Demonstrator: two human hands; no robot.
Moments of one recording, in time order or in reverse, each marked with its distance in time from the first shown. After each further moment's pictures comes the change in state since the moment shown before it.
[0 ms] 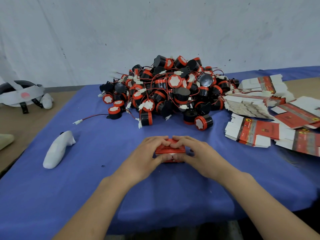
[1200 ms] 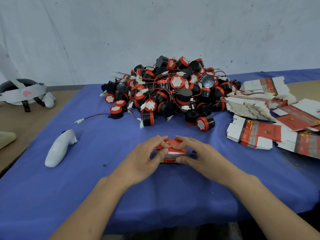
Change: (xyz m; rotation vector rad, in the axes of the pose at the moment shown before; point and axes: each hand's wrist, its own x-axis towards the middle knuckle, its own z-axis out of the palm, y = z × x) left_hand -0.008 -0.007 -0.005 -0.101 0.013 -0.016; right_hand -0.006 0.001 -0.004 0.021 -0.017 -0.018
